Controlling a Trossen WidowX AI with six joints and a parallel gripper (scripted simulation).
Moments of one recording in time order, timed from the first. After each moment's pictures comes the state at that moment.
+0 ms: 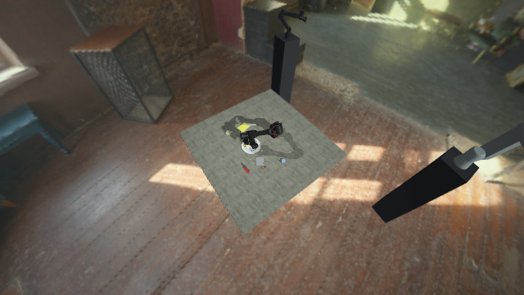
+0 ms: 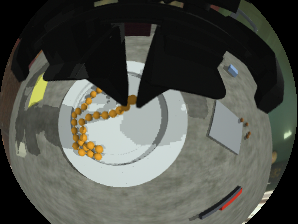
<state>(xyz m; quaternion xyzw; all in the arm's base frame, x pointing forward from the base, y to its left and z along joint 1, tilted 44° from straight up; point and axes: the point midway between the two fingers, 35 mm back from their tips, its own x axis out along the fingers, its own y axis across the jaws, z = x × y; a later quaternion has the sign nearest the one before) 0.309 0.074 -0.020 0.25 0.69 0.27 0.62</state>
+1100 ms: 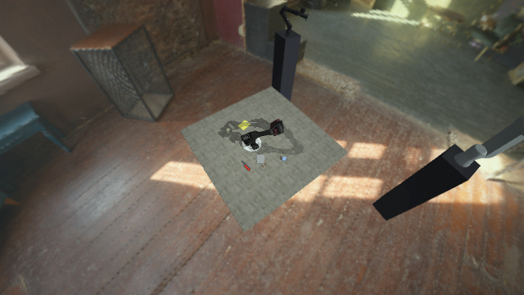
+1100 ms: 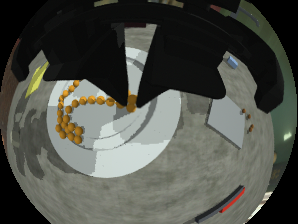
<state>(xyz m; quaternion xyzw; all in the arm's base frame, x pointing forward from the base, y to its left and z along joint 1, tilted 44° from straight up) 0.318 0.104 -0.024 0.25 0.69 0.27 0.63</state>
